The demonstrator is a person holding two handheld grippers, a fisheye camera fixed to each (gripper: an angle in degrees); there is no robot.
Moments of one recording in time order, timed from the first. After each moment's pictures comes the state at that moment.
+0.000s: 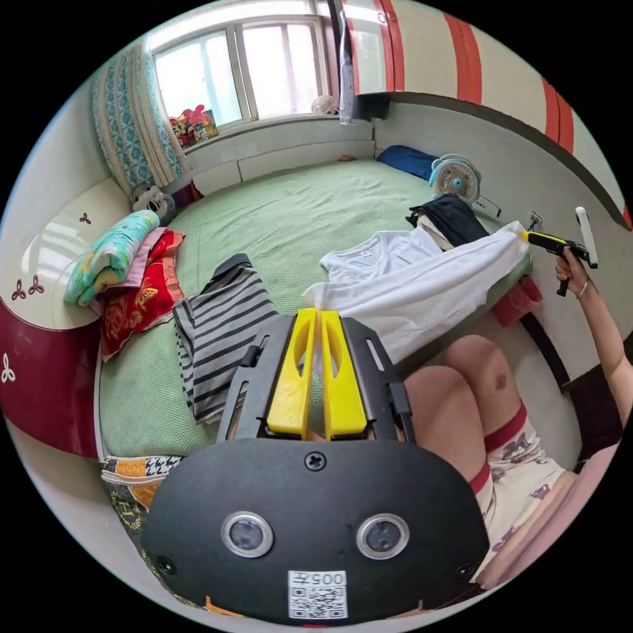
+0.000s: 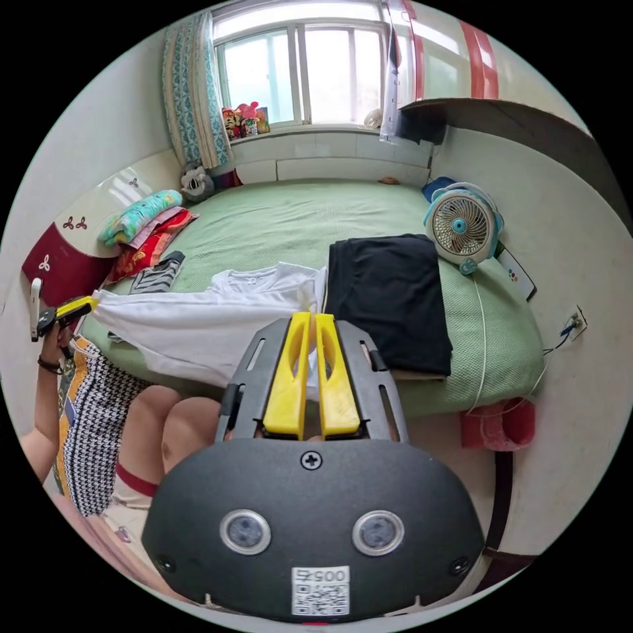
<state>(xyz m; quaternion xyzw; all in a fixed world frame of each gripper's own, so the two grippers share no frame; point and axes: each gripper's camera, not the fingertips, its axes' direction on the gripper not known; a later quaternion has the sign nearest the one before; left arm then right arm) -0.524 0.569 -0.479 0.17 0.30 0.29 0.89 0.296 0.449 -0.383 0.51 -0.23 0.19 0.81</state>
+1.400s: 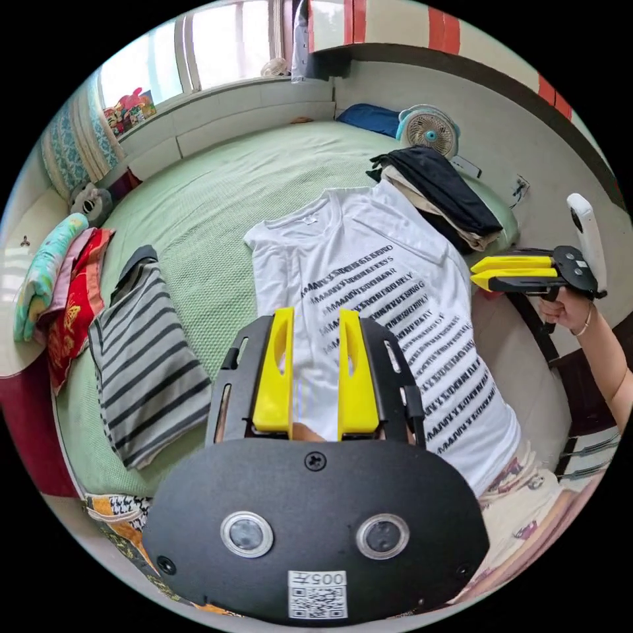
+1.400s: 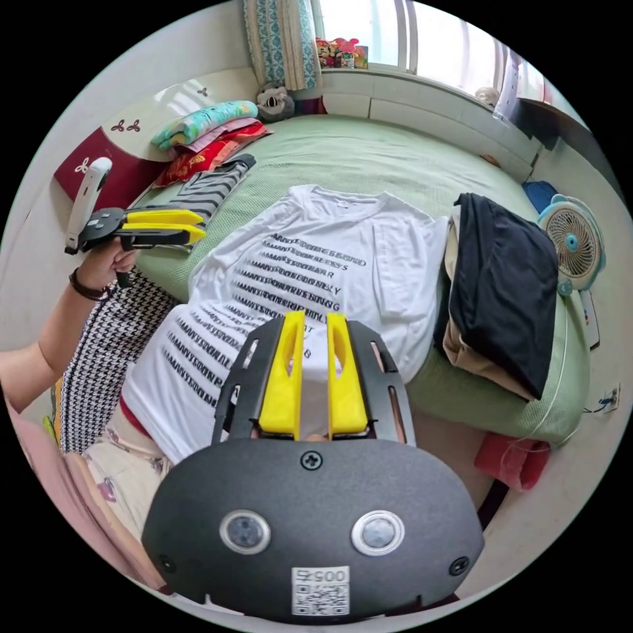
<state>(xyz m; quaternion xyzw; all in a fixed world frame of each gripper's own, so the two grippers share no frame) -0.323 0.558 -0.401 0.11 0.33 0.36 0.87 0.158 0.324 -0.350 0.45 -0.25 0.00 0.86</state>
